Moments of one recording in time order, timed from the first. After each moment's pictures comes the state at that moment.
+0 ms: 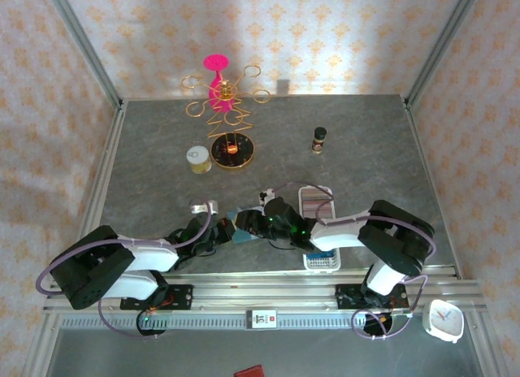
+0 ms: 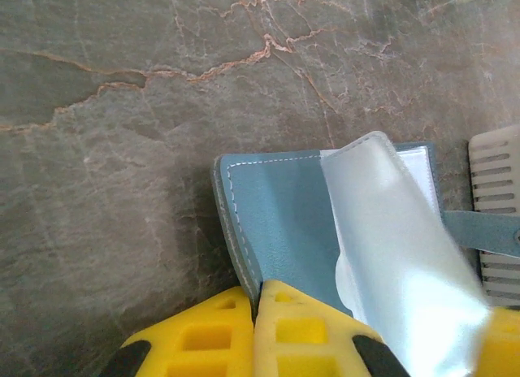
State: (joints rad) left arm -0.71 1.31 0.14 0.51 -0.06 -1.02; right arm 1.02 1.61 0.61 0.55 -0.14 1.17
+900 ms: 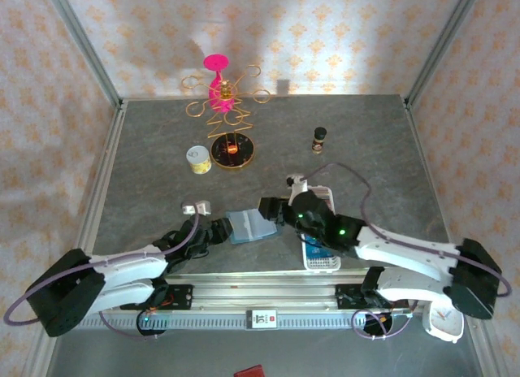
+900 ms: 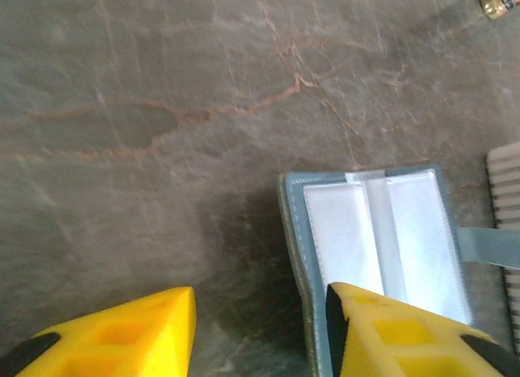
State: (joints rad) left arm -0.71 1.04 0.15 0.21 -0.17 -0.96; right arm 1.02 1.04 0.65 0.00 0.22 0.77
